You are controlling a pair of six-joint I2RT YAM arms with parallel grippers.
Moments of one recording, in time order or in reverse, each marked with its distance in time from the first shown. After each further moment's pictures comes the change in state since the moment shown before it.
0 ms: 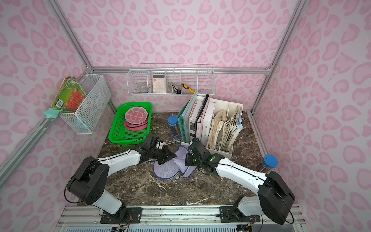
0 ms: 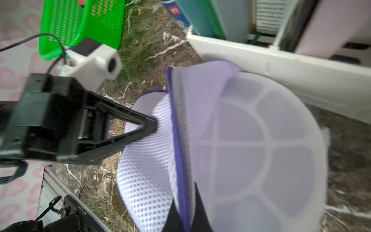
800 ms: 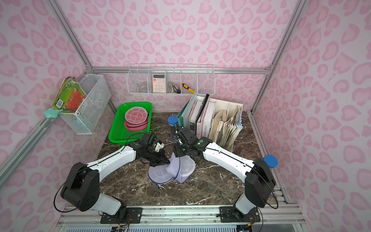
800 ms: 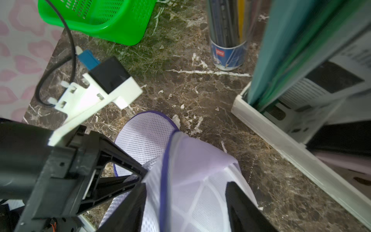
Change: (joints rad) left arm 0.005 -0.071 0.110 -0.489 -0.041 0.475; right arm 0.062 0.278 0.520 -0.321 0.031 -0.331
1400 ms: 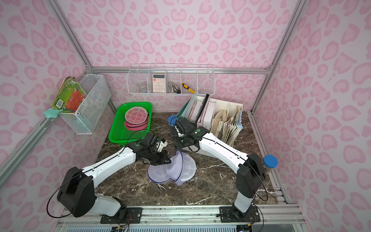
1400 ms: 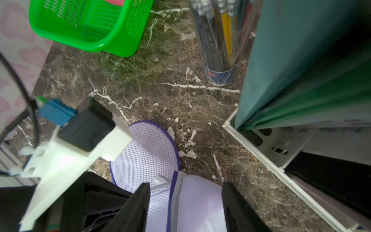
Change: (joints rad) left arm -0.095 -0.061 0.038 -0.029 -0.127 0.104; right arm -0.067 0.140 0.234 -0.164 -0.049 -0.041
